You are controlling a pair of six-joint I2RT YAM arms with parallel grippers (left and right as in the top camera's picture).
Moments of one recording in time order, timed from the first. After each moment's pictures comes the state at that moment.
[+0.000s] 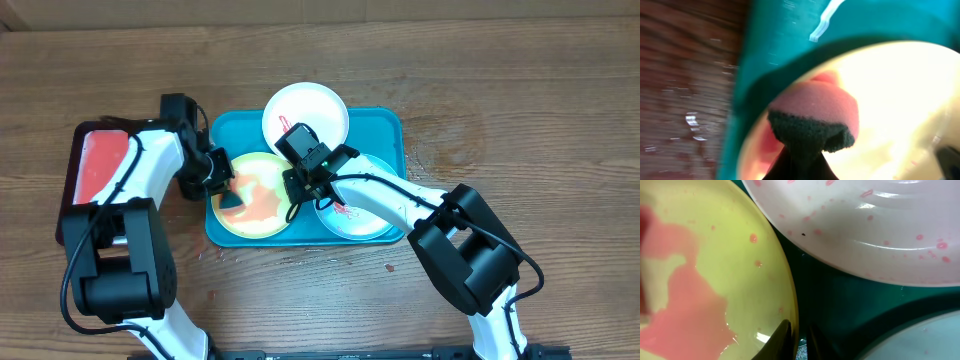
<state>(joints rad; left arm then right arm) 0.06 1.89 1.26 -0.89 0.22 -0.30 0.77 2.12 1.48 -0.54 -0.01 0.46</state>
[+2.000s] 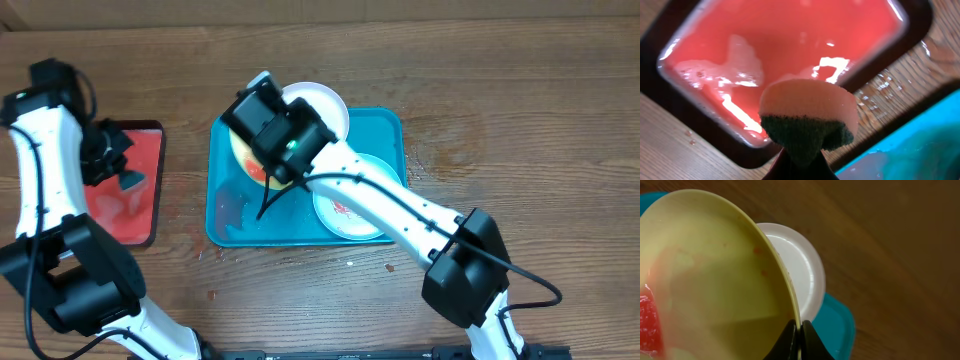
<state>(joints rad) 0.42 1.90 1.69 -1.24 -0.04 -0.44 0.89 2.12 1.98 -0.90 0.68 0.05</state>
